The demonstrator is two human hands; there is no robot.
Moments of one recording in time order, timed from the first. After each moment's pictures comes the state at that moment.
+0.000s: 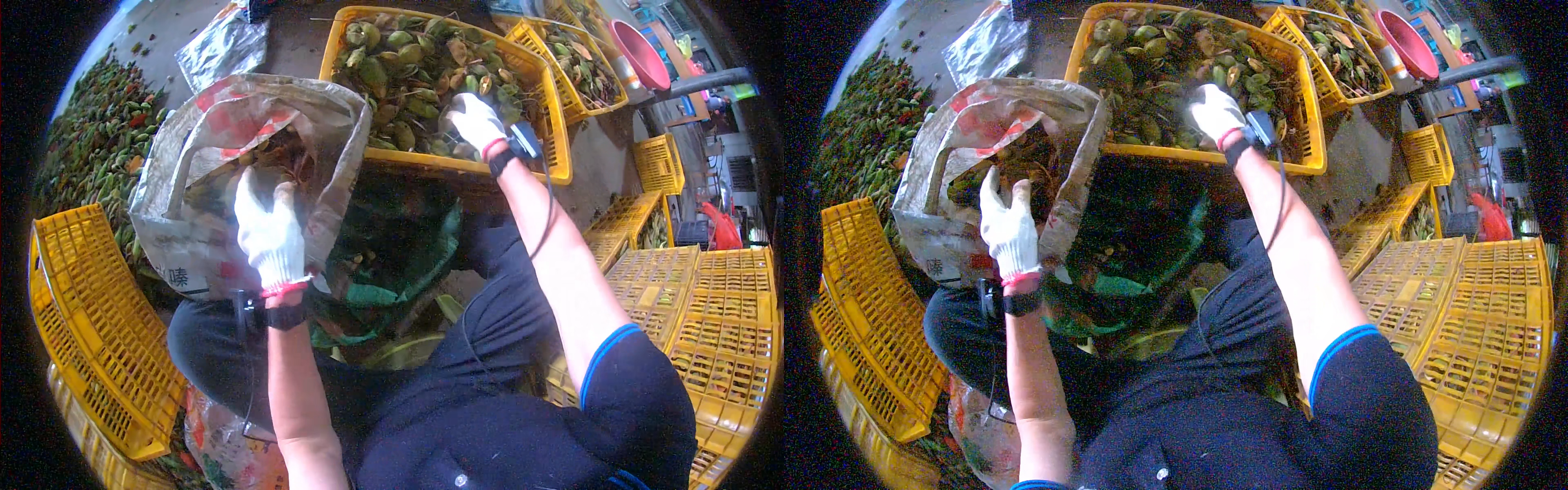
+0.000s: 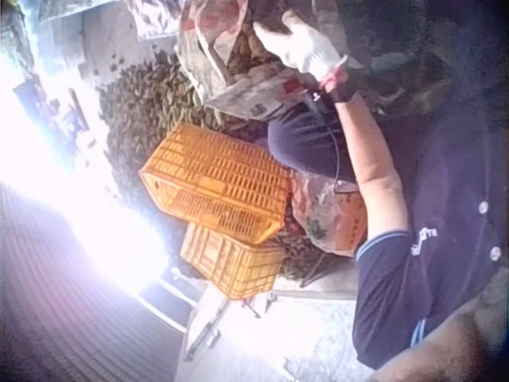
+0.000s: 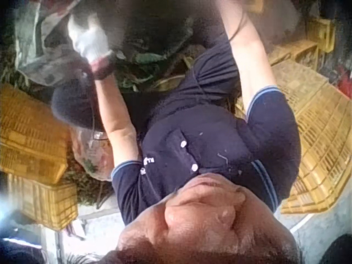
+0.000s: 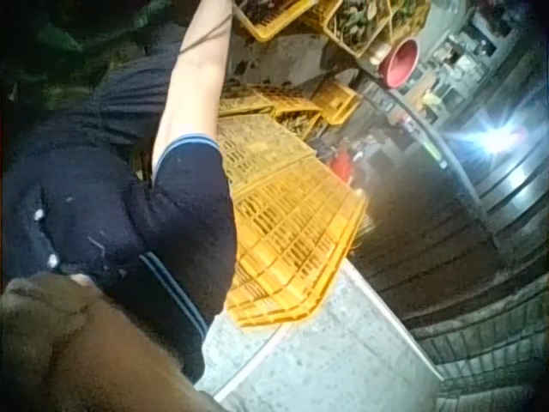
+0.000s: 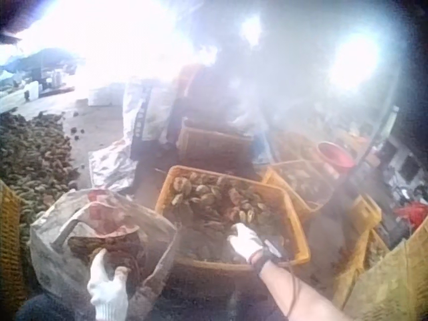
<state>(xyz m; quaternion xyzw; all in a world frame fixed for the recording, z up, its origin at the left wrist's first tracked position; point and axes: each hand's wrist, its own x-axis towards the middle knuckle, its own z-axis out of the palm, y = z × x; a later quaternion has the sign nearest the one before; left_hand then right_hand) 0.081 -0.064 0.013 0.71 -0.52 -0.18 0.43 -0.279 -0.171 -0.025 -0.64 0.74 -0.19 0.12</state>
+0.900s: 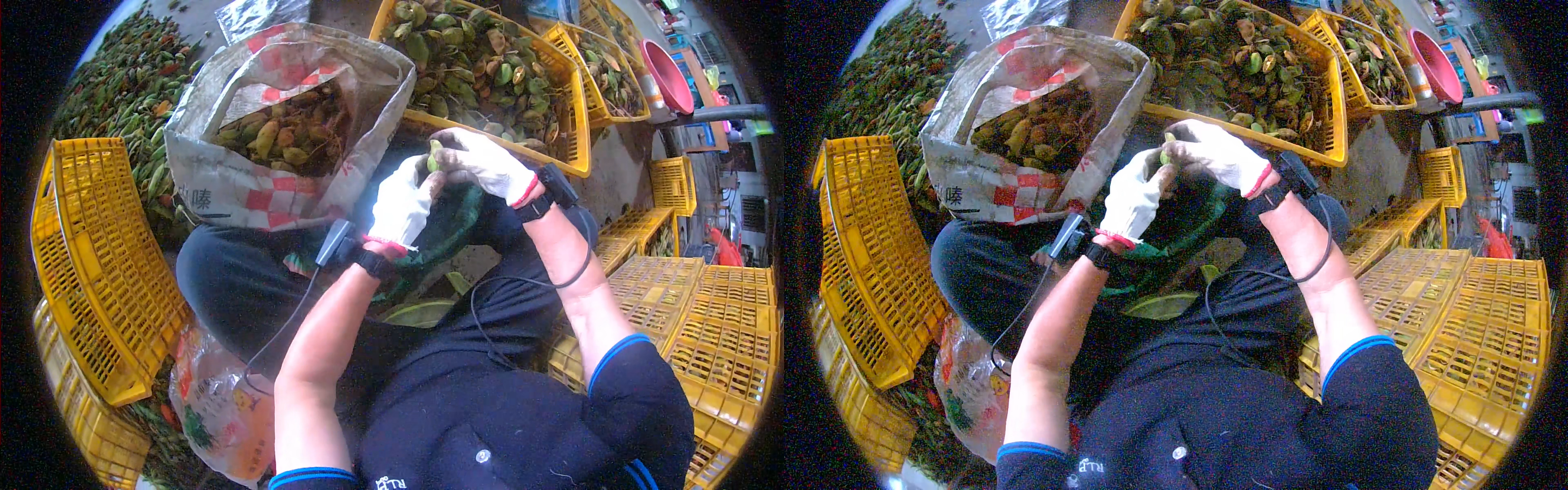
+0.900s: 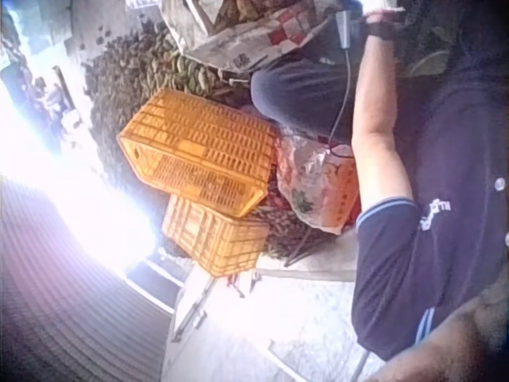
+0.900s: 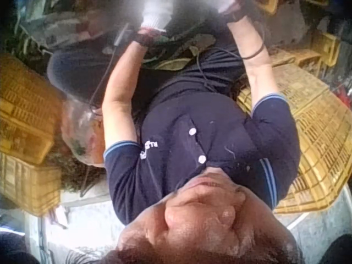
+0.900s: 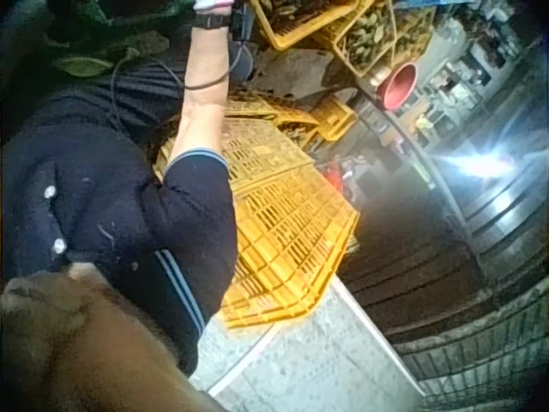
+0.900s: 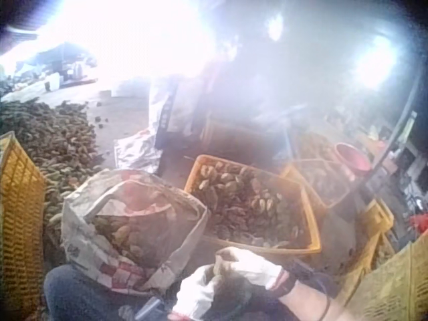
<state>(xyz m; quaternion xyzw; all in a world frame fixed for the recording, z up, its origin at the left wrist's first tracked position) -0.007 -0.002 -0.018 0.52 -0.56 -0.51 0.39 -0.188 -0.051 0.022 -0.50 0.50 -0.28 0.66</state>
